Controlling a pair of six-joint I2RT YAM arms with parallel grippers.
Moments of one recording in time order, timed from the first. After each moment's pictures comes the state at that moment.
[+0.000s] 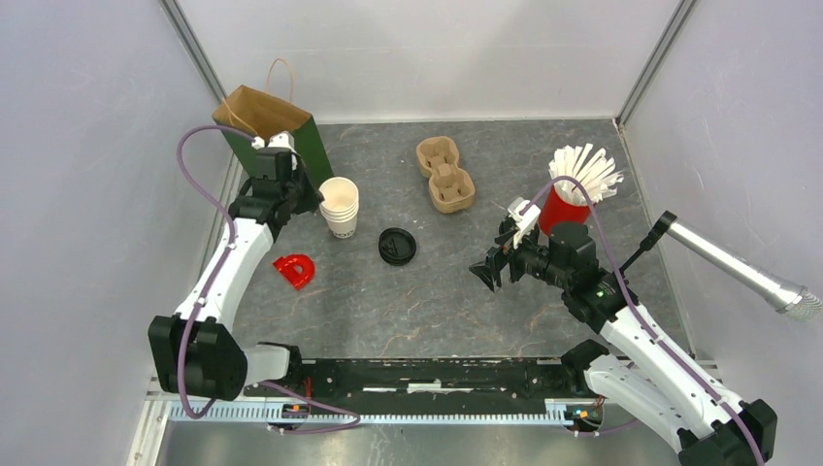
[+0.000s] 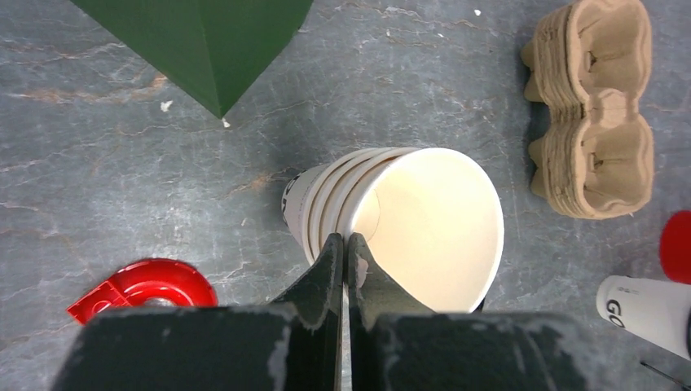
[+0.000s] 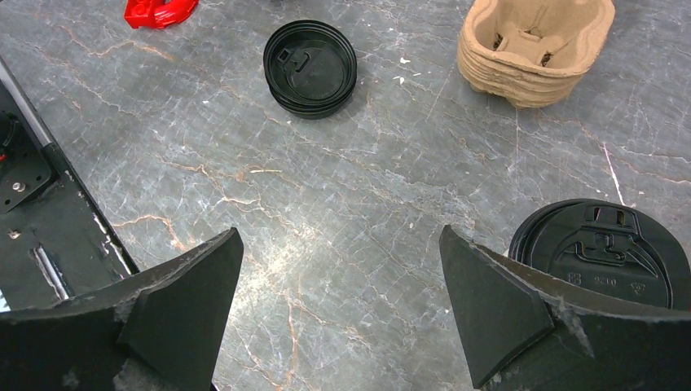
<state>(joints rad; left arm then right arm) -0.13 1.27 1.09 -0.49 -0.04 -0.44 0.53 0.76 0.61 -0.22 -0.34 0.00</state>
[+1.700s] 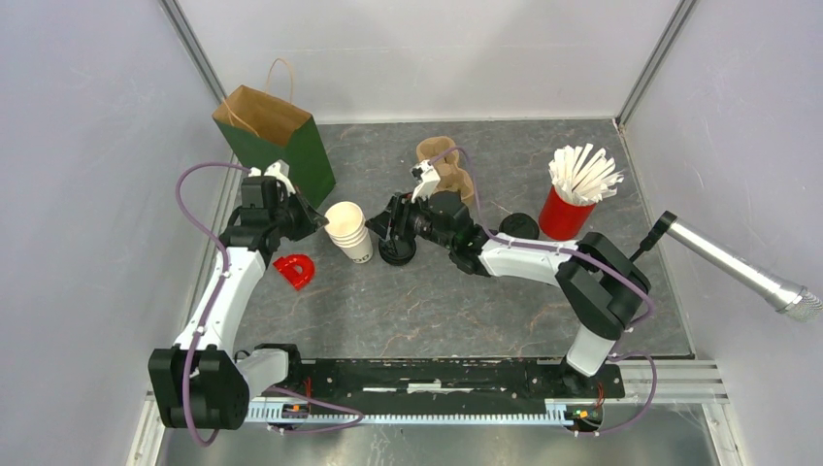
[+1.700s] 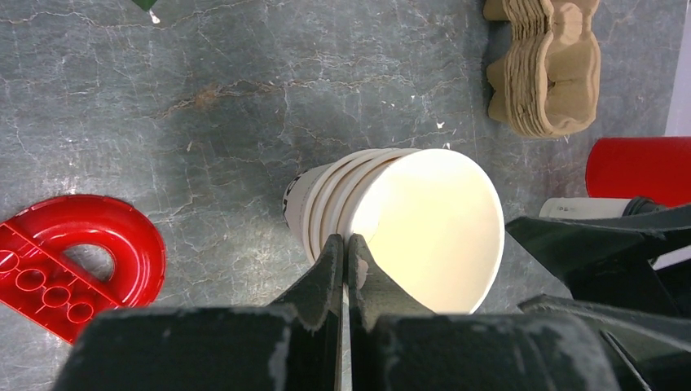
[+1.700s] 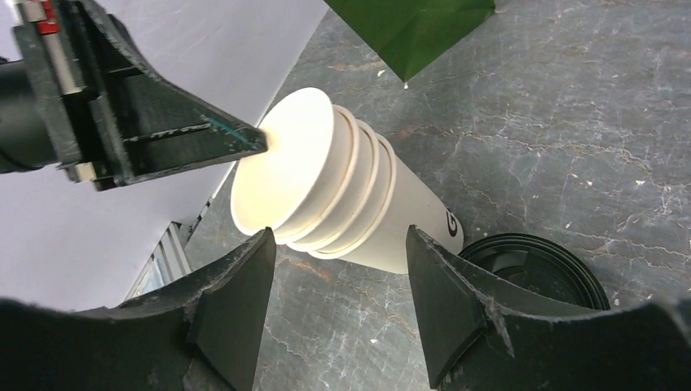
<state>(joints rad) -0.02 1.12 0.87 -0.45 0.27 -0.49 0.85 1.72 0.99 0.55 -0.10 0.65</state>
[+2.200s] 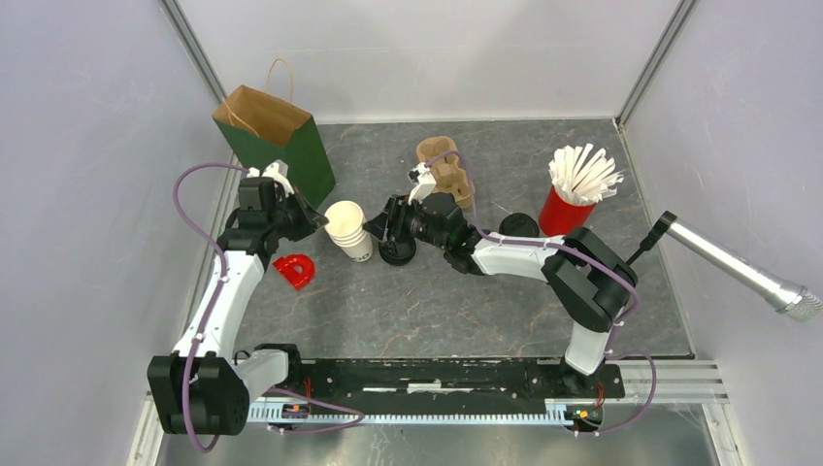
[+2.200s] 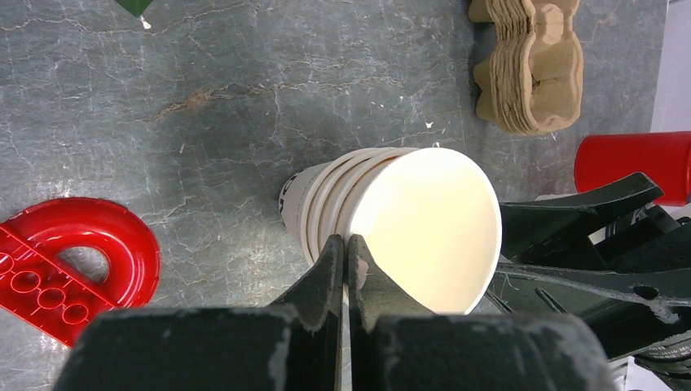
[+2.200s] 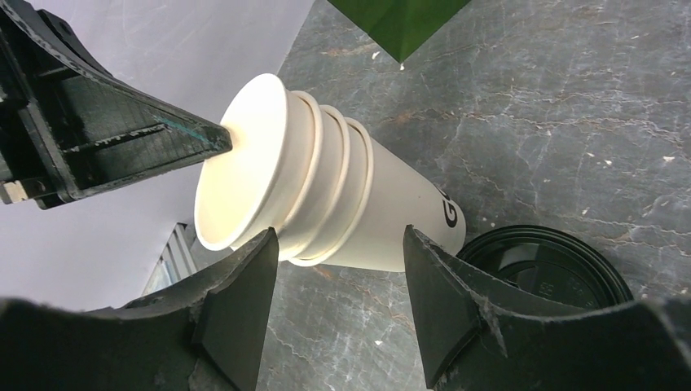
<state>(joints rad) -0.02 1.09 0.86 -0.45 0.29 -0.49 0.85 1.80 1.02 0.56 -0.10 0.71</state>
